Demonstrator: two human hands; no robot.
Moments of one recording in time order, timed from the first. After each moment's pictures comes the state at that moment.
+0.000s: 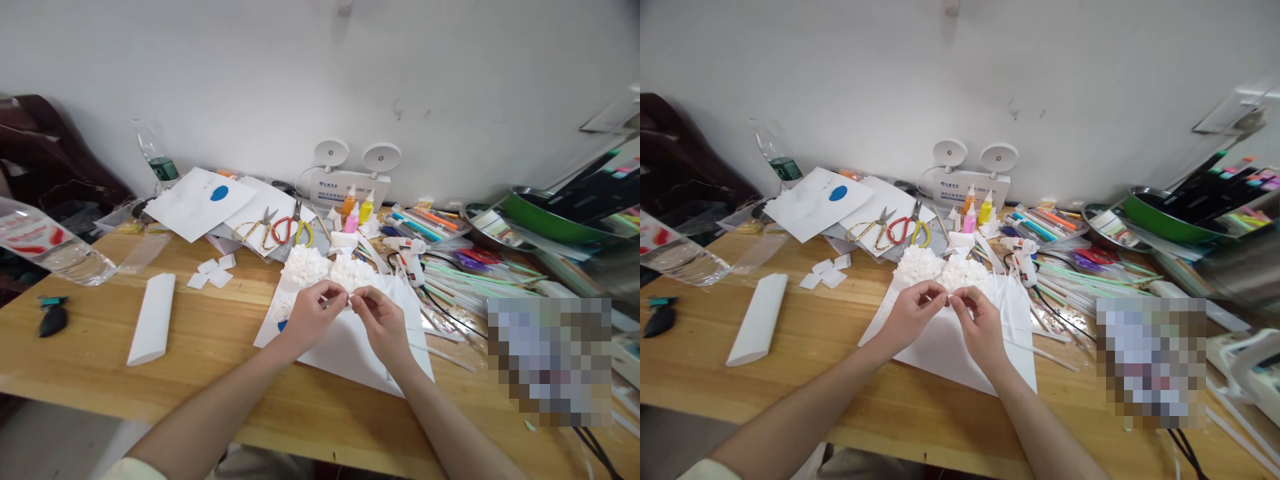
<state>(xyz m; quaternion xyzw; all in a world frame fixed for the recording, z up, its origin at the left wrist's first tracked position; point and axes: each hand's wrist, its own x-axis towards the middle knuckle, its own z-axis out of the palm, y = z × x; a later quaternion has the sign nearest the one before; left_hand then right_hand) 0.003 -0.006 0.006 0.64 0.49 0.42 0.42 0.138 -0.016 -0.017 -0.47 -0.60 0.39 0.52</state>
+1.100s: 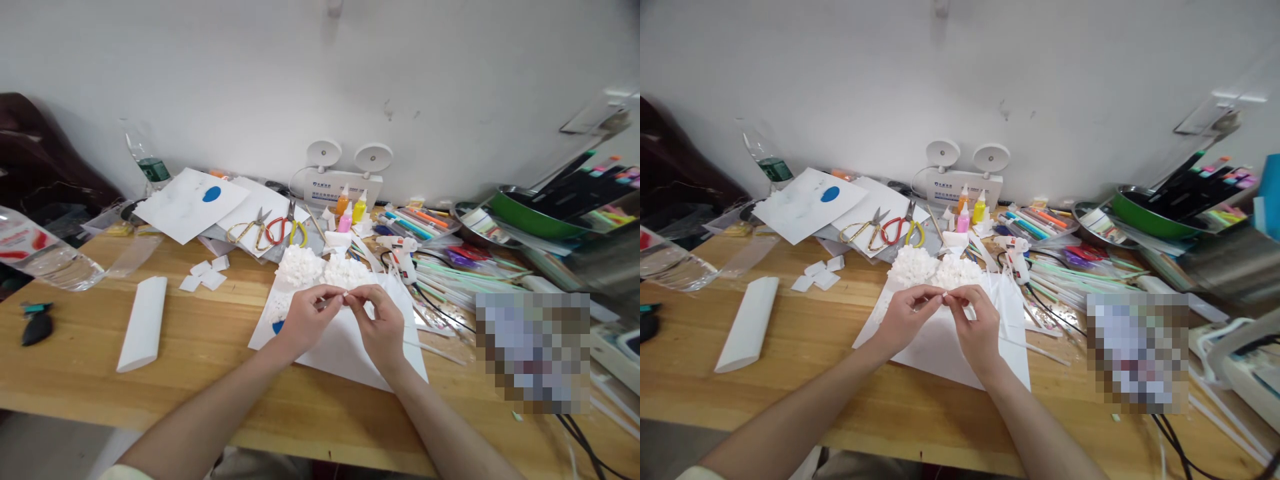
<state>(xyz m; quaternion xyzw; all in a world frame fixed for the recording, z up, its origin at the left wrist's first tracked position) 0.005 -0.009 0.004 0.63 0.47 0.44 0.44 0.136 -0.019 -0.016 -0.48 -0.65 0.17 0.56</state>
